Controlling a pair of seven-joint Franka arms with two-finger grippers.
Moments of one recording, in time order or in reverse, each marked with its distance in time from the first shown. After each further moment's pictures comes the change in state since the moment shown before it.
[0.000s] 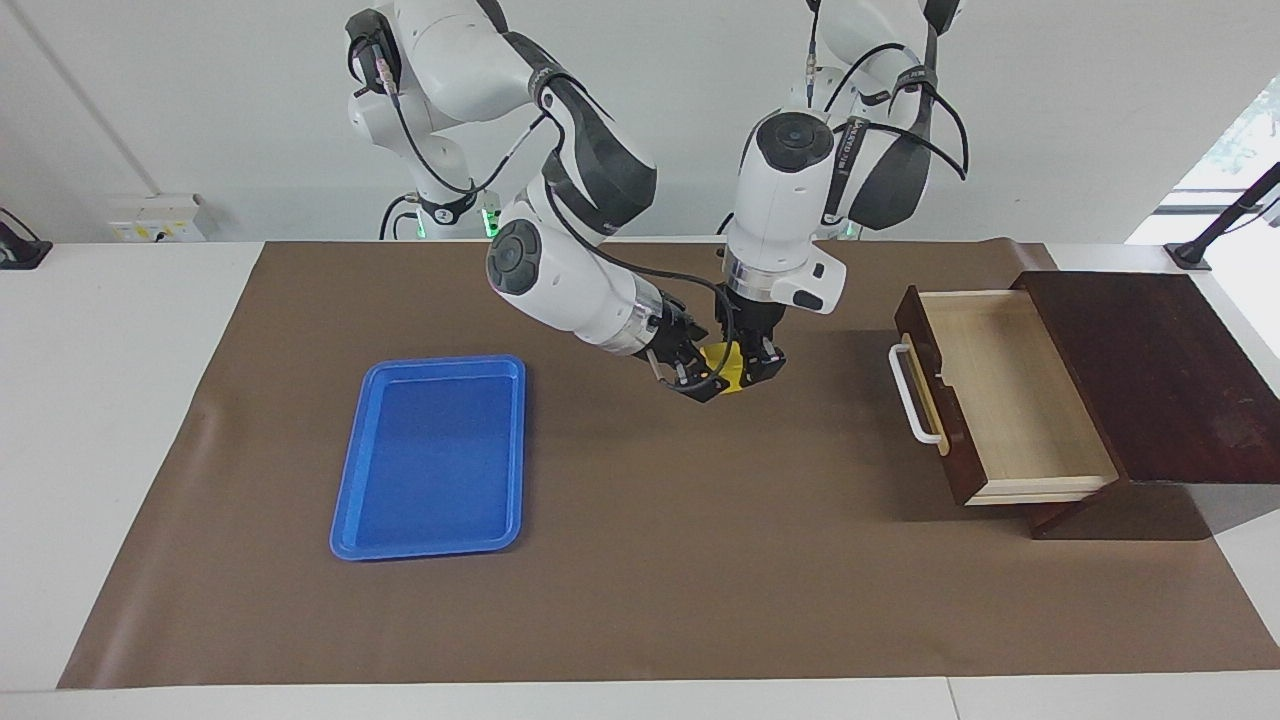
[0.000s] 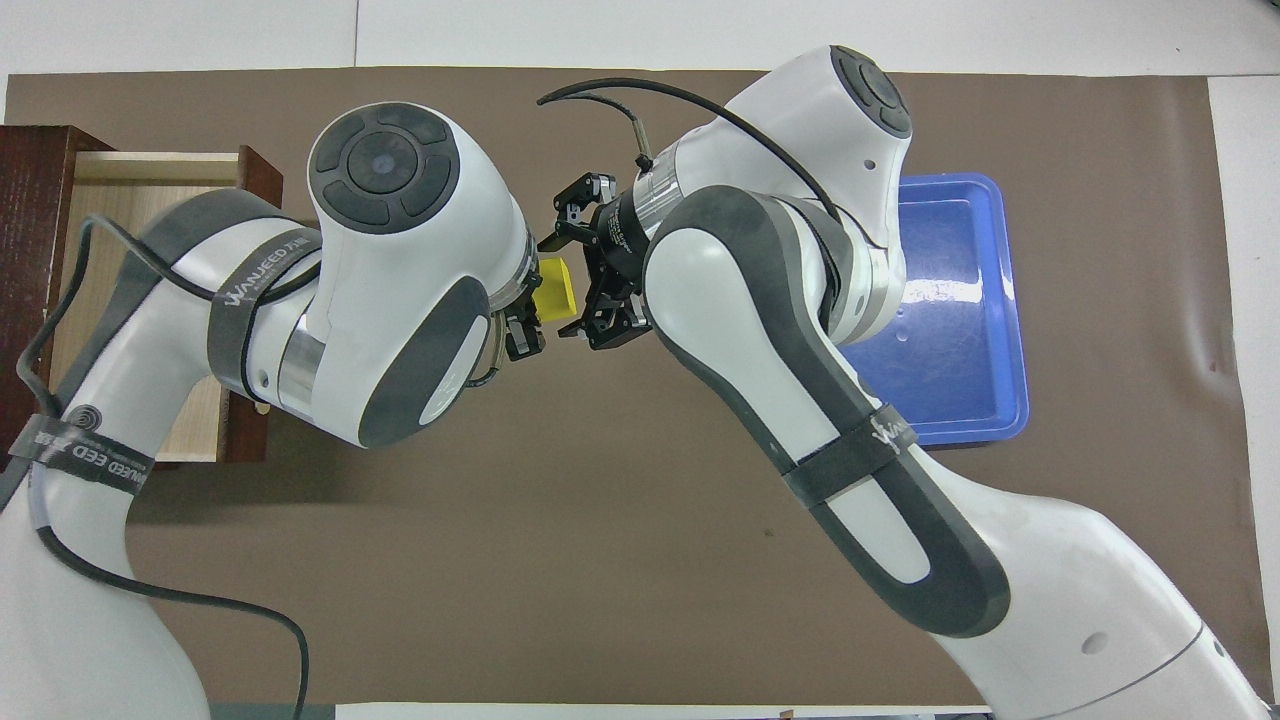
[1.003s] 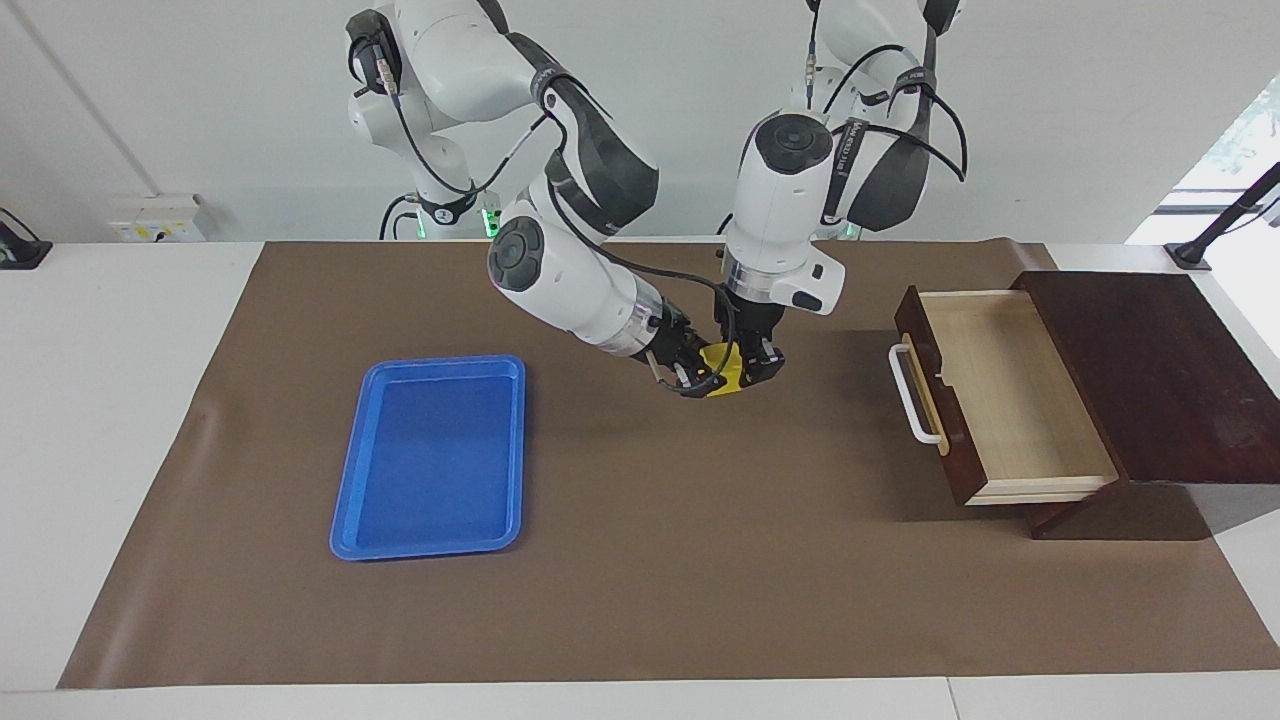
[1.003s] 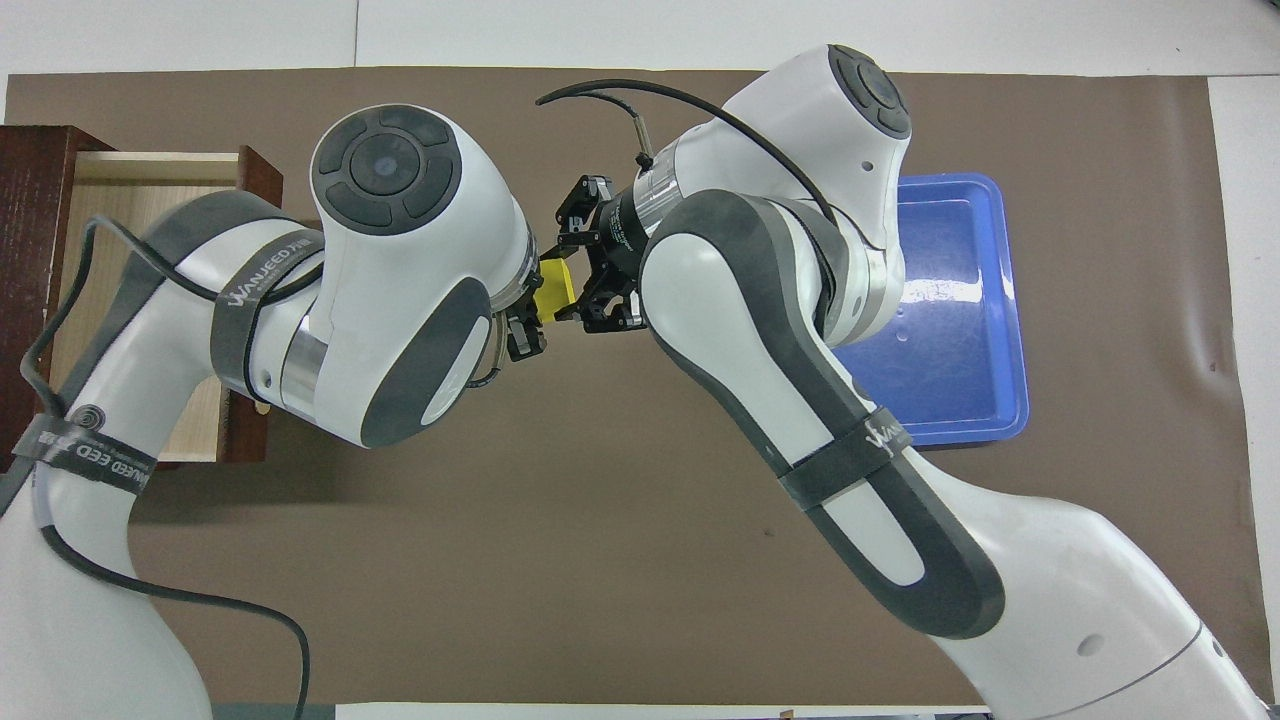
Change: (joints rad) left arm -0.001 0.000 0.001 -0.004 0.000 0.004 0.000; right arm 0.000 0.001 -0.001 0.003 -0.025 0.016 0.000
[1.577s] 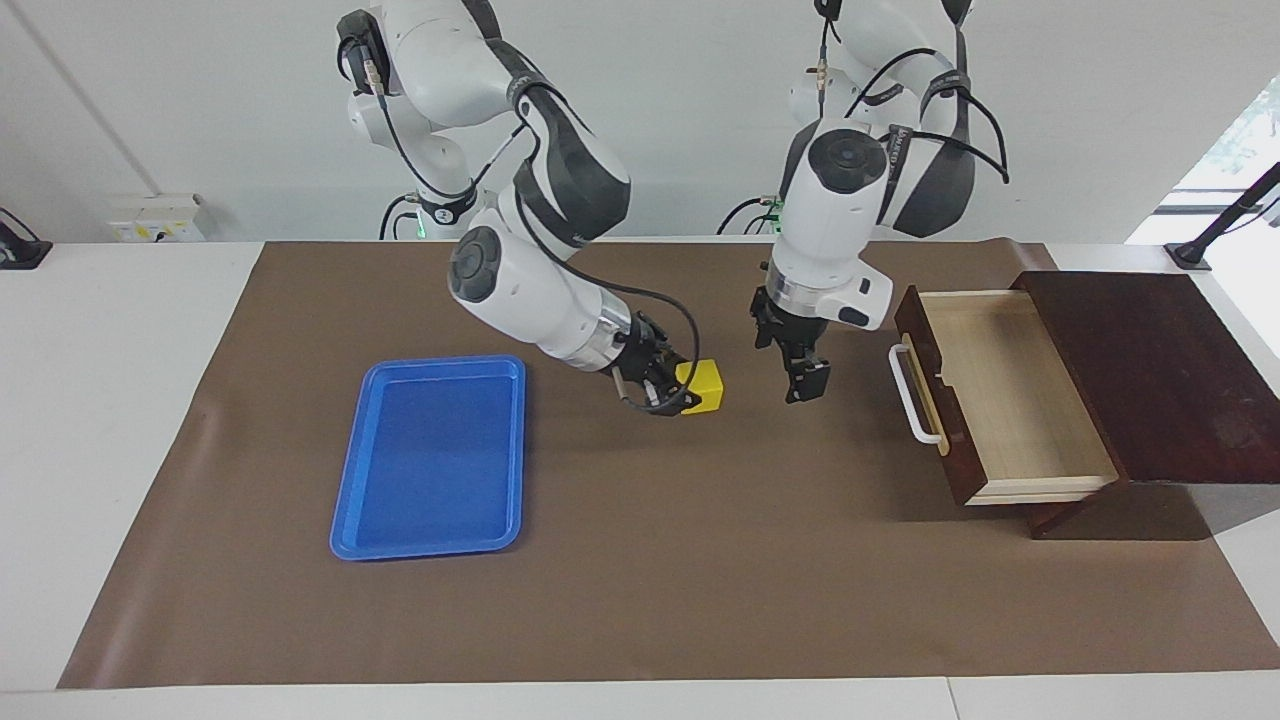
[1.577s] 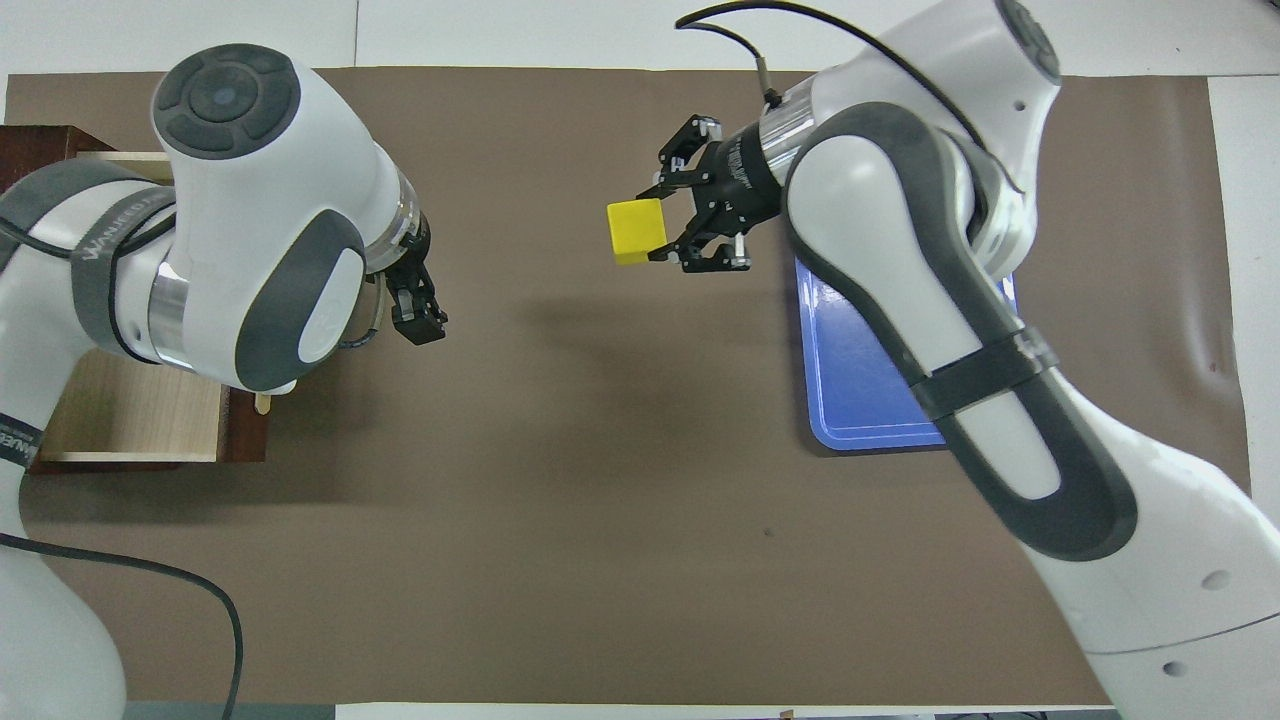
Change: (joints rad) left arm 0.148 -0.004 0.019 -0.012 0.002 -0.061 0.216; right arm -0.188 0.001 -0.014 0.005 0.030 -0.065 -0.122
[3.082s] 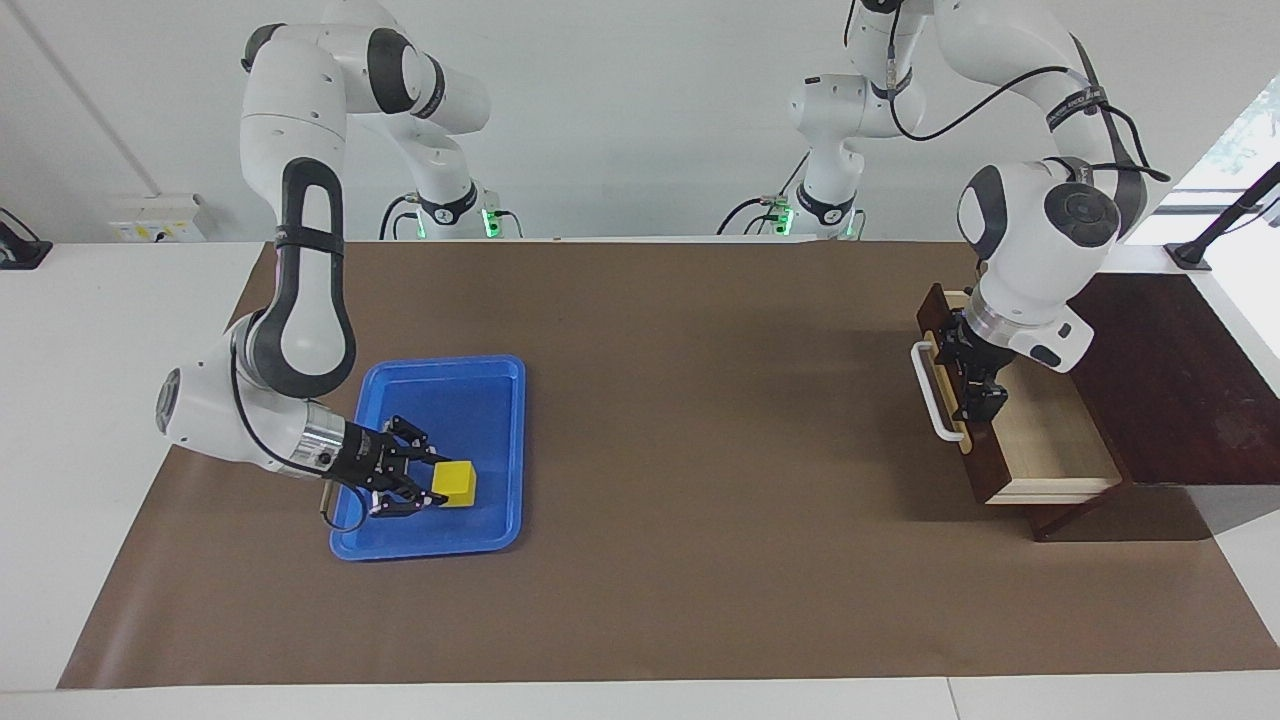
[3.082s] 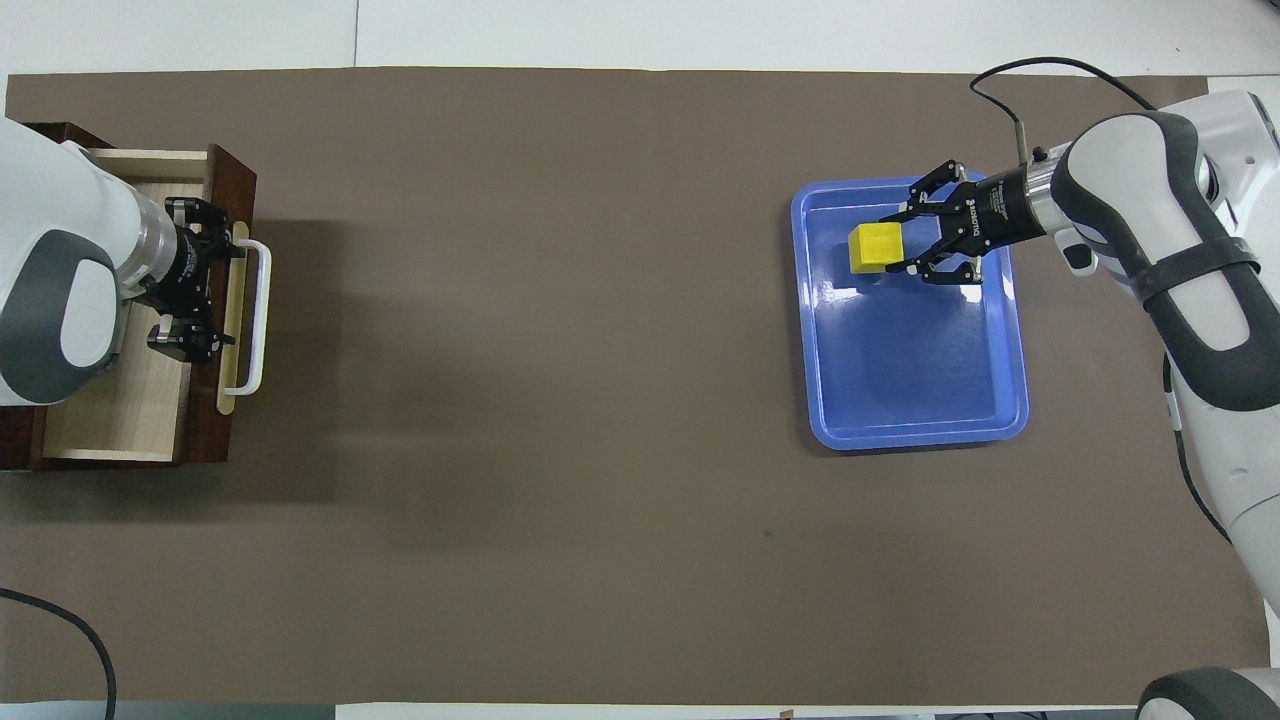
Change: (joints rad) left arm 0.318 -0.107 0.004 -0.265 0.056 0.164 0.611; right arm -0.335 0.079 -0.019 -0.238 -0.002 0.033 -0.382
